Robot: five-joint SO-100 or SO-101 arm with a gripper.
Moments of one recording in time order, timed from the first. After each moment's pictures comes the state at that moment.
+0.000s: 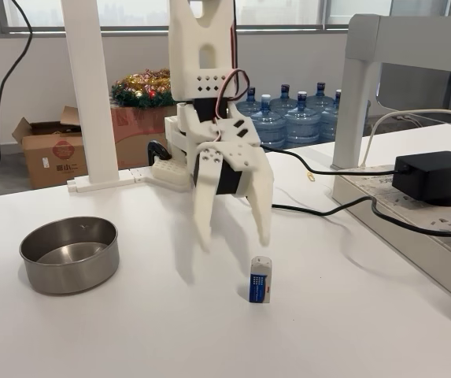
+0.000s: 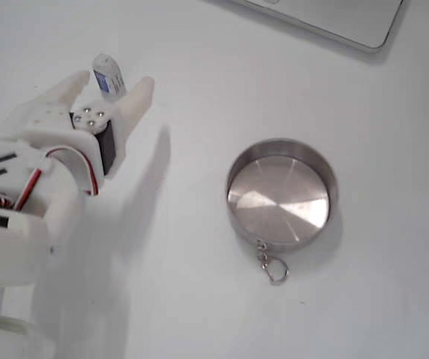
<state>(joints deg) 6.2 92.5 164.4 -44.6 86.8</state>
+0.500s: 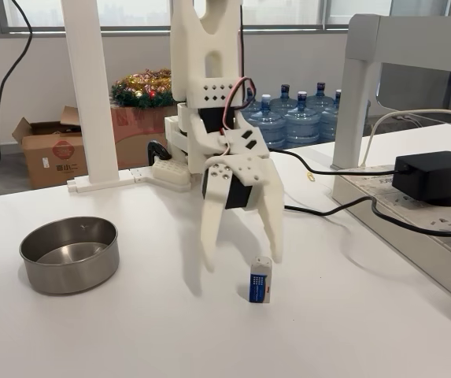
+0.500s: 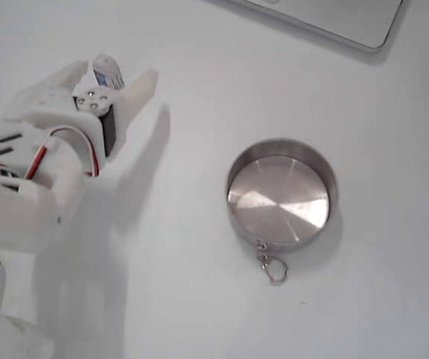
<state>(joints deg) 5.1 83.6 156.4 -44.6 87.7</state>
